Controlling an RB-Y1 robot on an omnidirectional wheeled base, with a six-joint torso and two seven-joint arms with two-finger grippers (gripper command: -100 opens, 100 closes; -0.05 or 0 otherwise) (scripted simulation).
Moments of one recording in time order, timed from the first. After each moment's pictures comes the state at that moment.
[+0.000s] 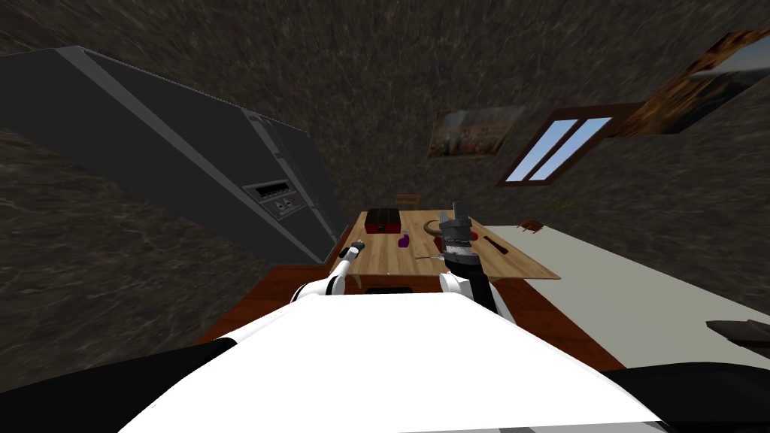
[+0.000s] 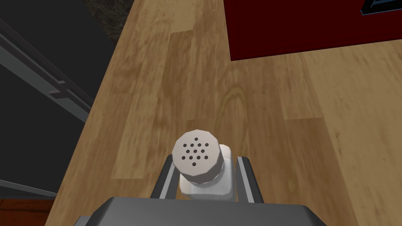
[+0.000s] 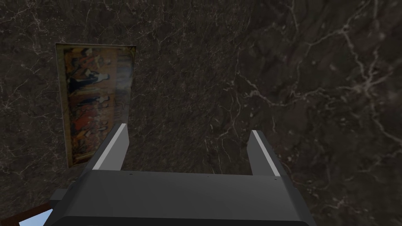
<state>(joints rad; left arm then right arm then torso) -0.48 0.06 0.35 -0.56 0.82 0.05 0.41 0.52 -0.03 0.04 -2.37 0.08 -0.38 0.03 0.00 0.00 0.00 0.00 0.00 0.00</state>
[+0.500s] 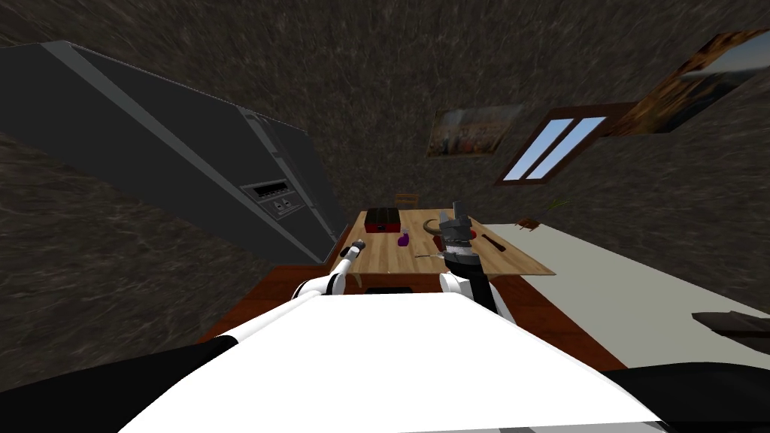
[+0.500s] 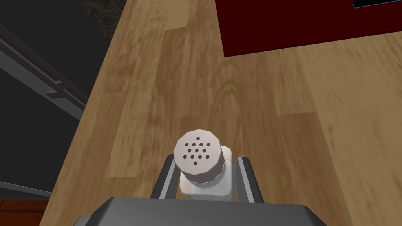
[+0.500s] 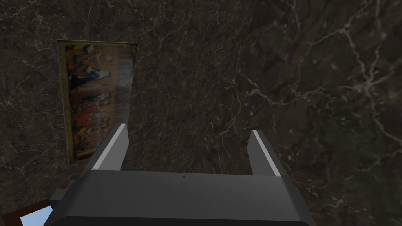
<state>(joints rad) -0.51 0.06 0.33 -0.51 0.82 0.03 0.43 0.52 -0.03 0.04 -2.37 0.08 -0.38 0.03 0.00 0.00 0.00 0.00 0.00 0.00</state>
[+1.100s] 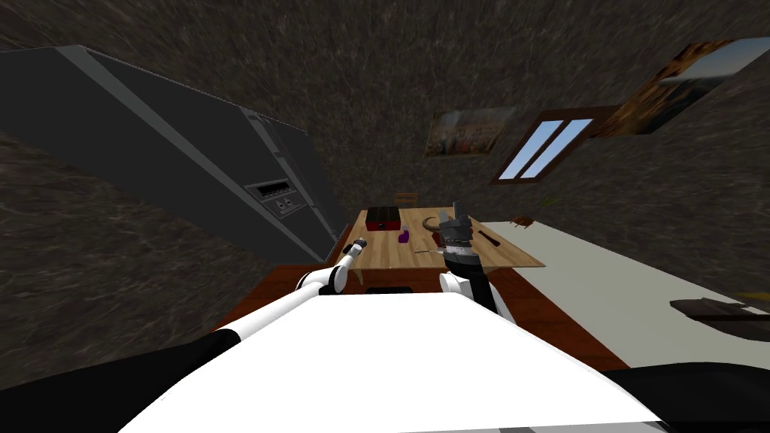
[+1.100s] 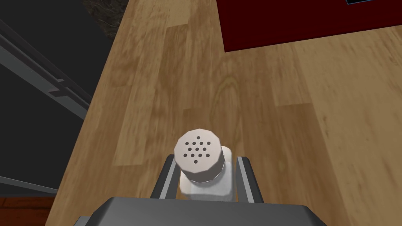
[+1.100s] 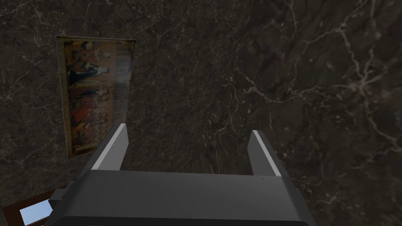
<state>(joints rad) -0.60 0.06 0.35 -0.38 0.76 -0.03 0.48 0.52 -0.03 0.04 -2.37 0.08 -0.38 0.03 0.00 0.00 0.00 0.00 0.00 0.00</state>
